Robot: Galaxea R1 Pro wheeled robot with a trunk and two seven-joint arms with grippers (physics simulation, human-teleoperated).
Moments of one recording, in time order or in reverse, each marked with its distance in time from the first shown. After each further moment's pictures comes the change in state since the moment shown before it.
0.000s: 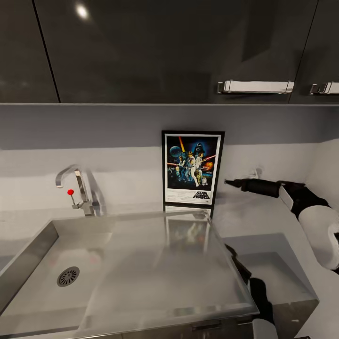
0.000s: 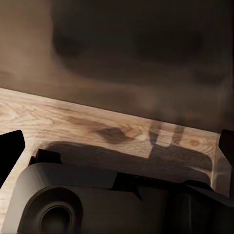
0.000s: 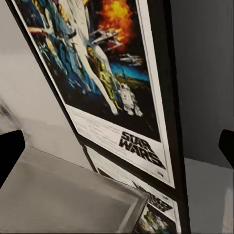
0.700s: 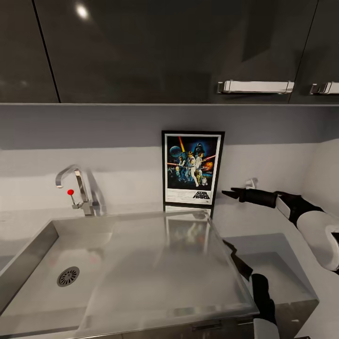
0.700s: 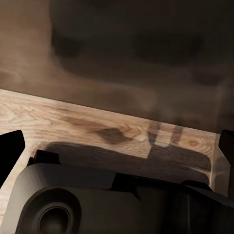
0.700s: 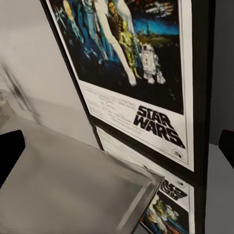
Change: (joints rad) left arm 0.000 0.000 -0.001 0.001 0.001 -0.003 -0.005; right arm 0.002 -0.001 0.029 0.160 0.000 -0.187 0.071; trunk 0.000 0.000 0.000
